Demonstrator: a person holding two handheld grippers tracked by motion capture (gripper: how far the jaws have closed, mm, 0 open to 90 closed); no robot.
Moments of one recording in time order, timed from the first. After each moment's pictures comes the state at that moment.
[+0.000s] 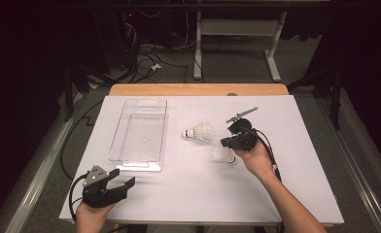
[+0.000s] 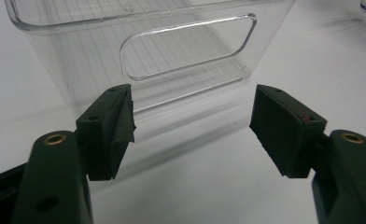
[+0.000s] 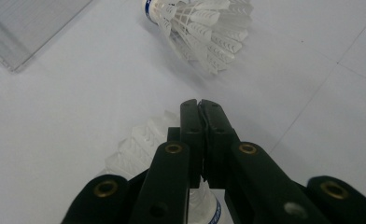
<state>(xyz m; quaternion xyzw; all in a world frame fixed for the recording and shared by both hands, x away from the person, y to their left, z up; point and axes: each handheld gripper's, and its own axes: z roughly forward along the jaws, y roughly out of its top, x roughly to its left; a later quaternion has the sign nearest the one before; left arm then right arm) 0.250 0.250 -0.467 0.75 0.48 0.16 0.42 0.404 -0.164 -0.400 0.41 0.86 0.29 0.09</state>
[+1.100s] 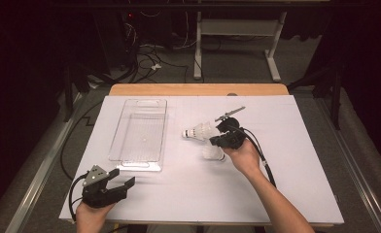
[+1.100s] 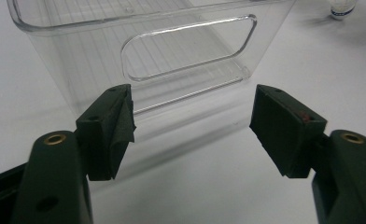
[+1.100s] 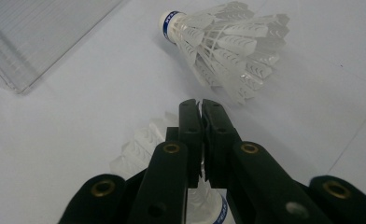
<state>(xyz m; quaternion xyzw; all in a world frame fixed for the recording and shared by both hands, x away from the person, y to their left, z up) 0.250 0.251 -0.466 0.75 0.48 0.16 0.42 0.416 -0.135 -0.412 0.41 0.86 0.30 0.08</state>
